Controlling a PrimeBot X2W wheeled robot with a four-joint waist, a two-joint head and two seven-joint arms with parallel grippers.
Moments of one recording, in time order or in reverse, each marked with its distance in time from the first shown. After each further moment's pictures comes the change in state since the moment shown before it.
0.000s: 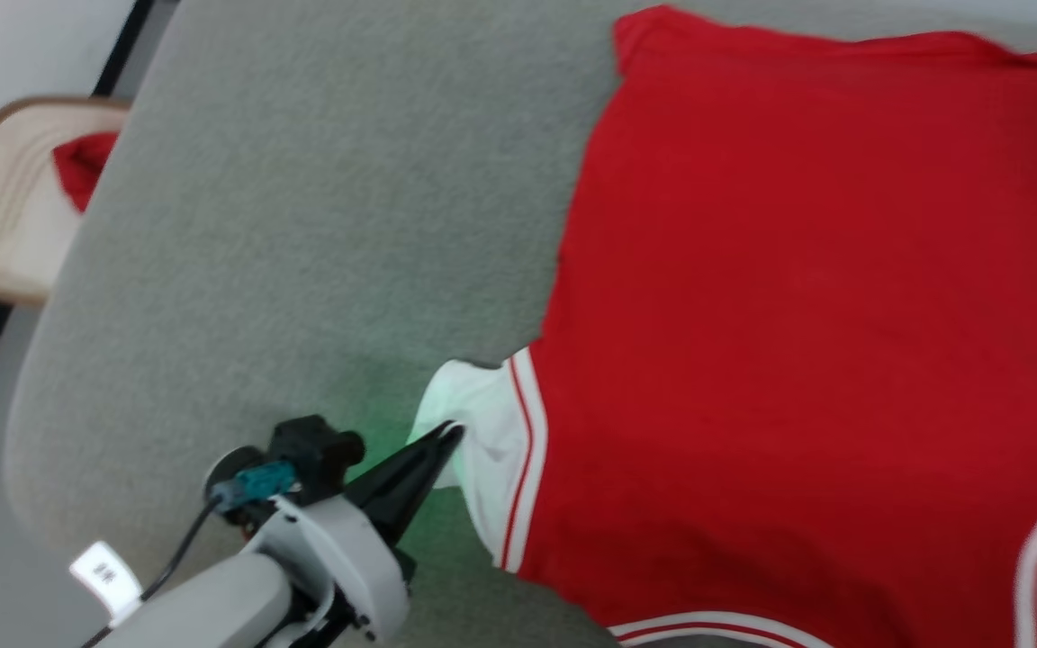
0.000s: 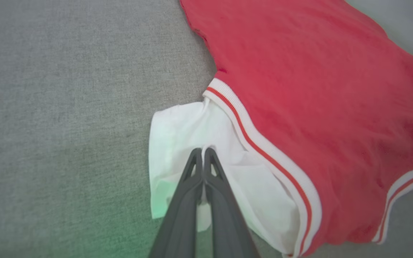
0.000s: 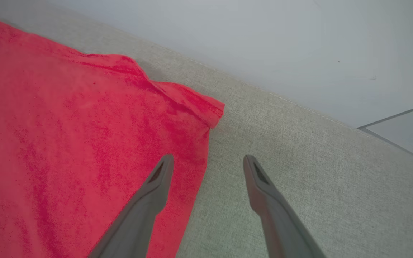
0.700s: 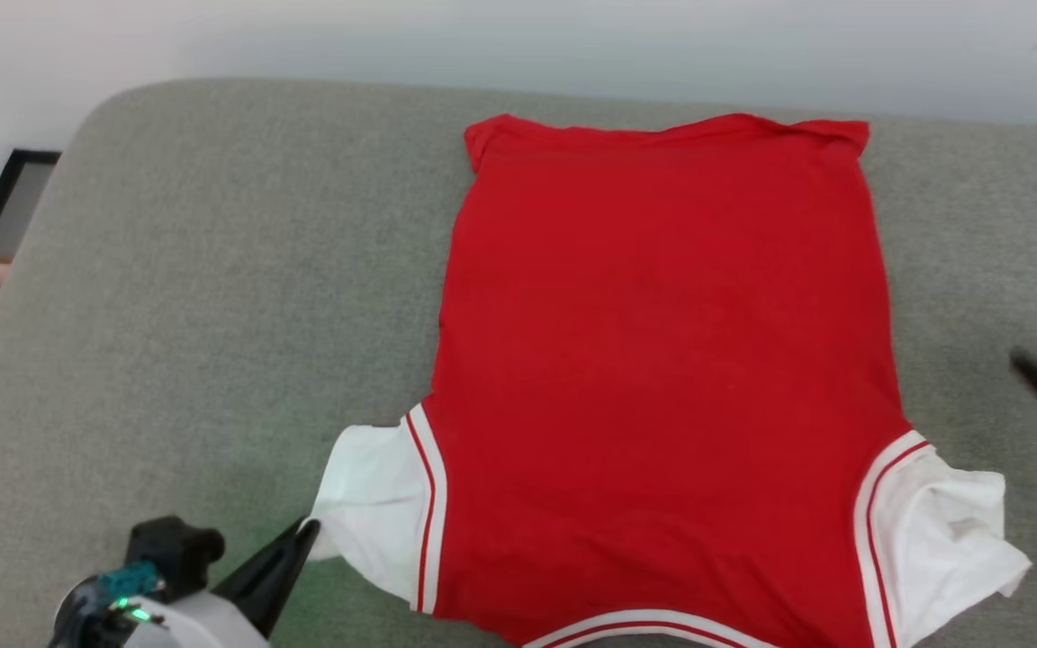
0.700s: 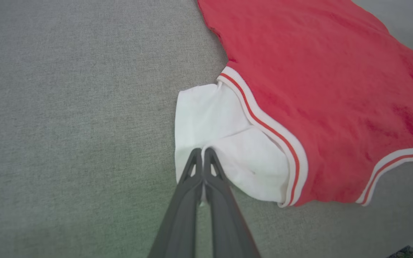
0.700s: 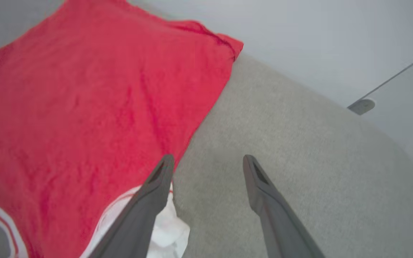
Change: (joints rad) left arm 0.241 0.237 0.057 -0.130 -0.114 0.147 -0.031; right arm 0.756 -0.138 -0.188 -0.787 0.135 0.000 -0.028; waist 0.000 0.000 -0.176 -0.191
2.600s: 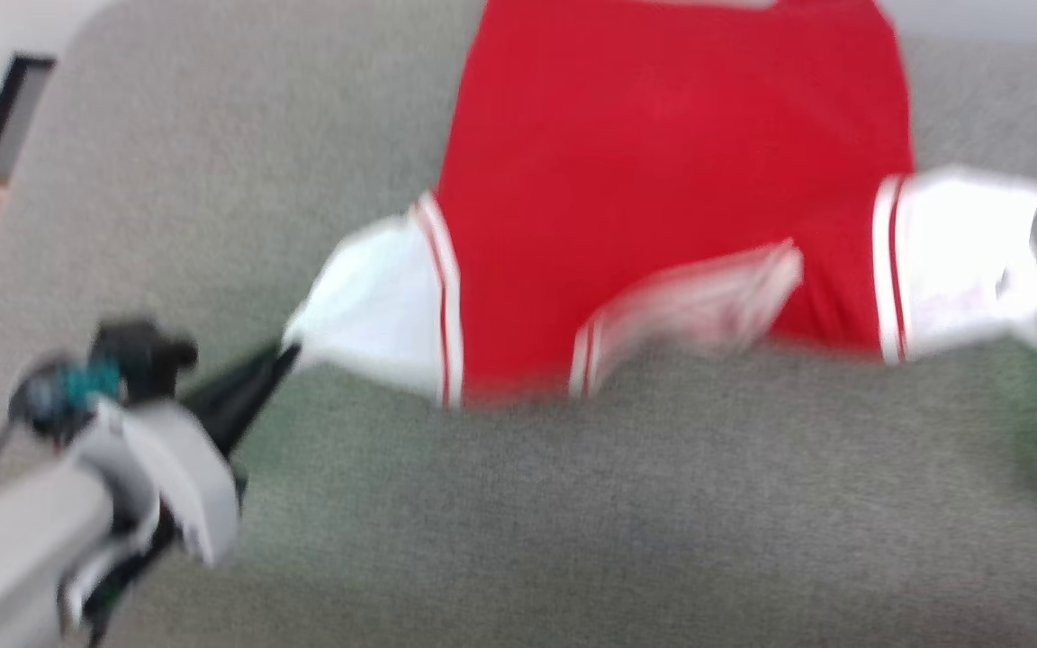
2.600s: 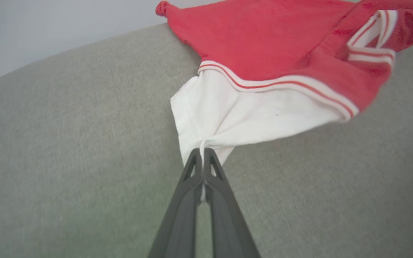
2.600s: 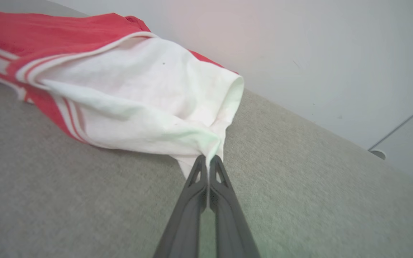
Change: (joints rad) left arm -0.540 0.034 -0.250 0.179 -0.032 -0.196 0.020; right arm -0.152 0.030 0.281 0.549 -0.185 0.000 -0.959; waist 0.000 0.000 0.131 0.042
